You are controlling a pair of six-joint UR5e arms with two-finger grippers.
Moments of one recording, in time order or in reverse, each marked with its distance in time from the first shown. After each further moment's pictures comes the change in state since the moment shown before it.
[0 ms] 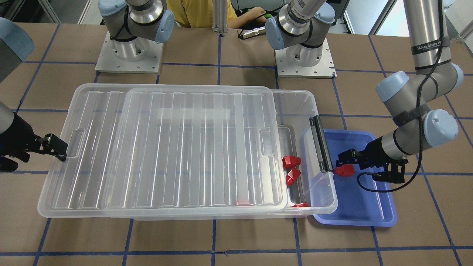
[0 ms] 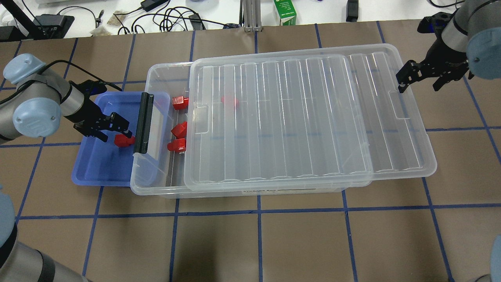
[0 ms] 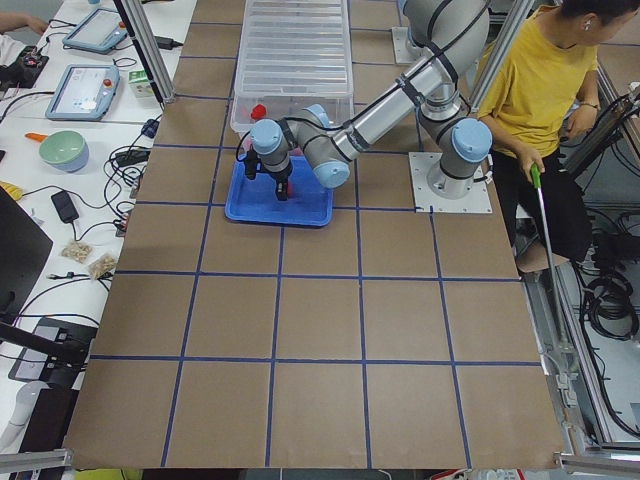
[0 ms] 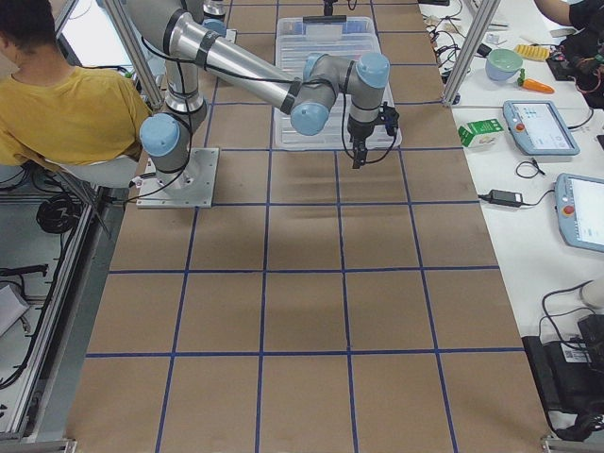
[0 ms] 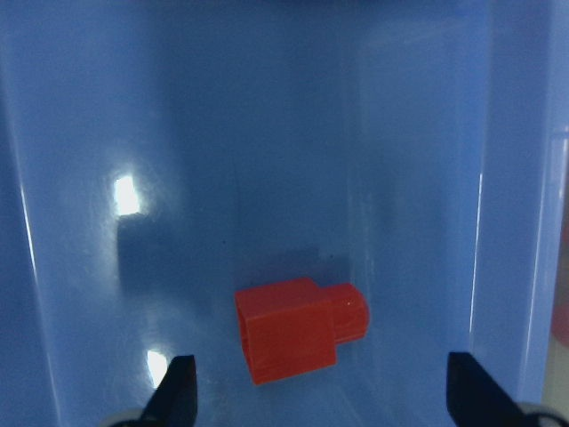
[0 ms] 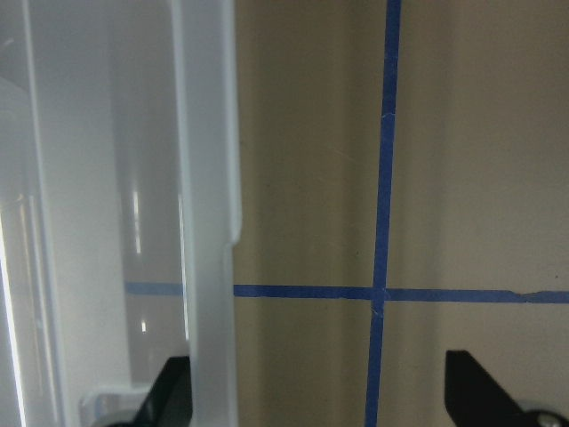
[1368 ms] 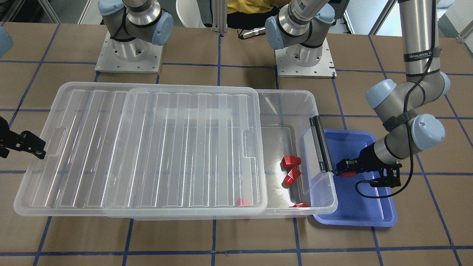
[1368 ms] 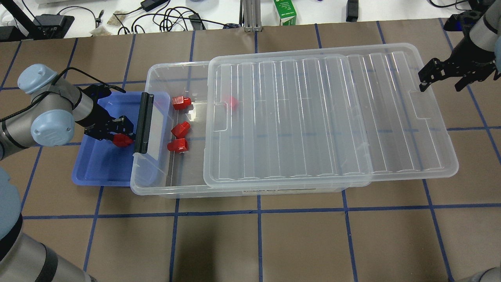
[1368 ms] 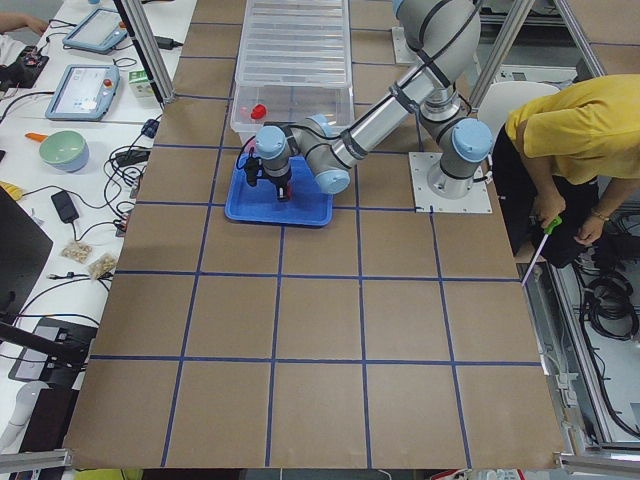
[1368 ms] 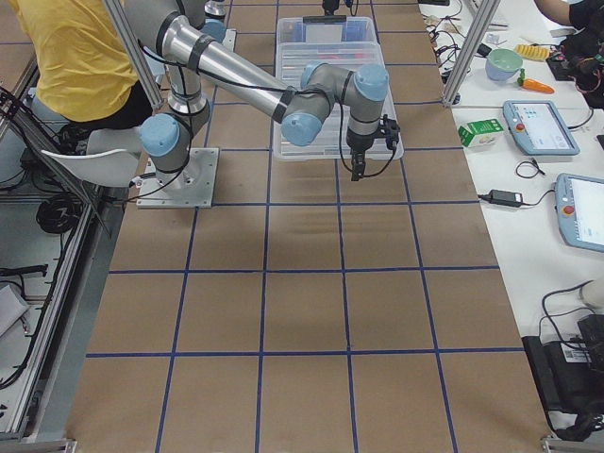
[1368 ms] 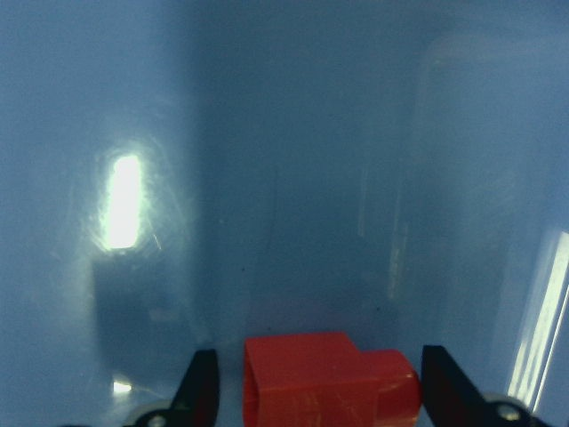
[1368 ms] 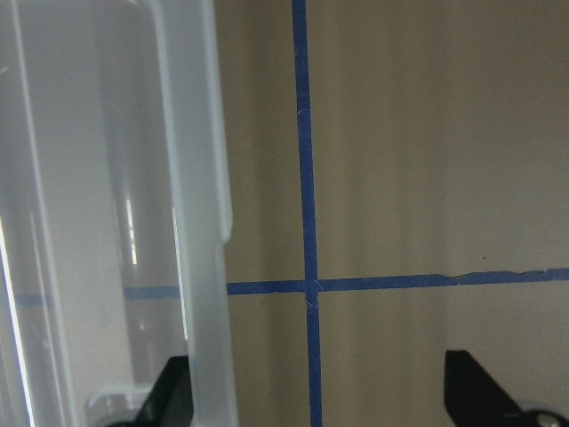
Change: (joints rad) left arm -0.011 -0.031 -0.030 0.125 -0.002 -0.122; right arm -0.083 -0.008 -0.004 0.000 0.001 -0.021
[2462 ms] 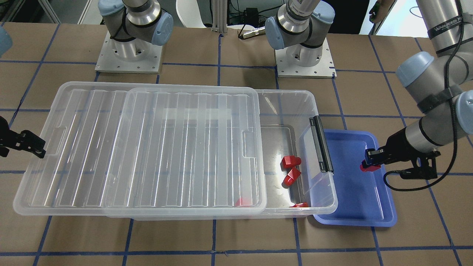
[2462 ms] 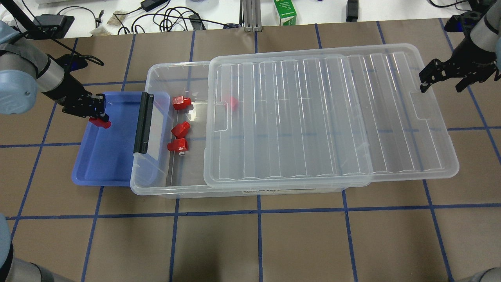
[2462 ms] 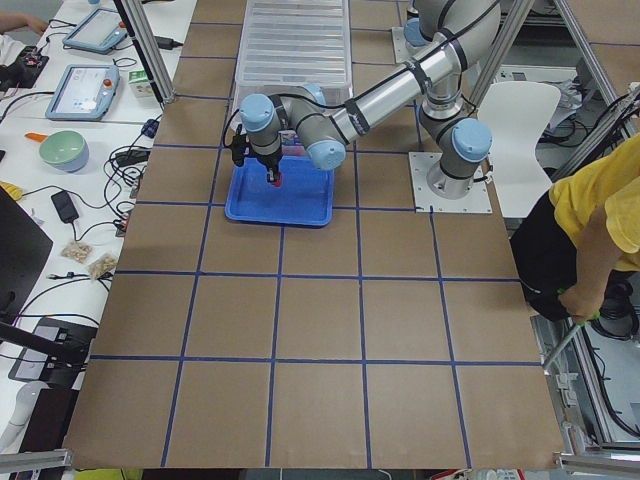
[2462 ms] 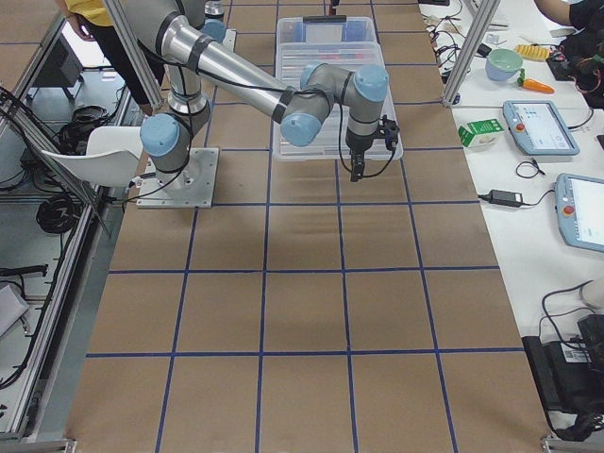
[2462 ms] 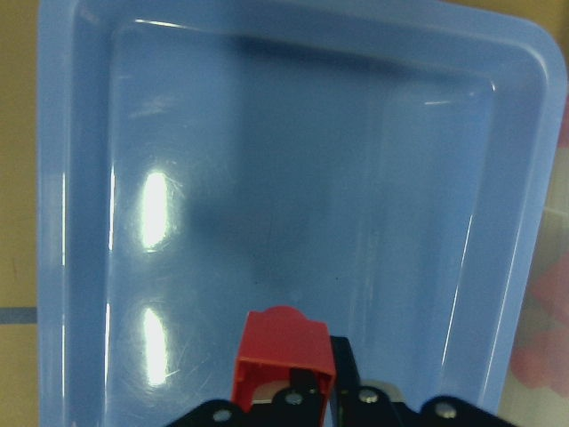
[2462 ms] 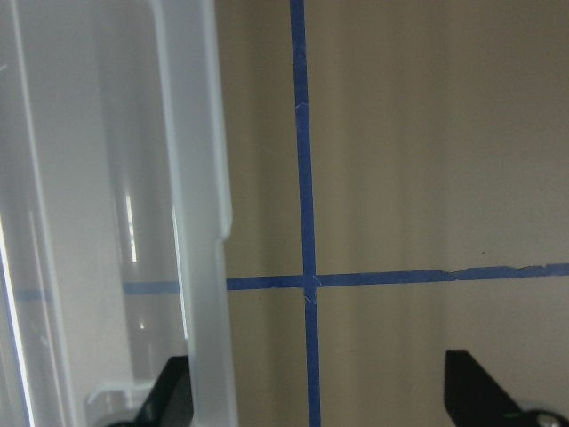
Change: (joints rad) left arm 0.001 0.119 0.195 -0.320 0.025 0.023; right arm -0.005 -0.002 0.001 0.006 -0.002 -0.005
